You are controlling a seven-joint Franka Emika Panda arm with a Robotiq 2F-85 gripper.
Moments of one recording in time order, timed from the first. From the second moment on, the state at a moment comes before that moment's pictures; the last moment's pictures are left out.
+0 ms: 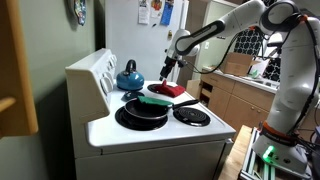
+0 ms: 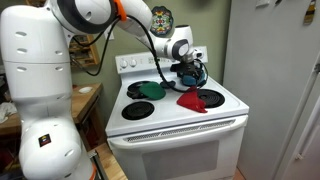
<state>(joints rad) 0.04 0.22 0.08 -1.94 0.02 2.47 -0.24</state>
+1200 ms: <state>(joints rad) -0.01 -0.11 0.03 -2.21 -0.31 2.37 0.40</state>
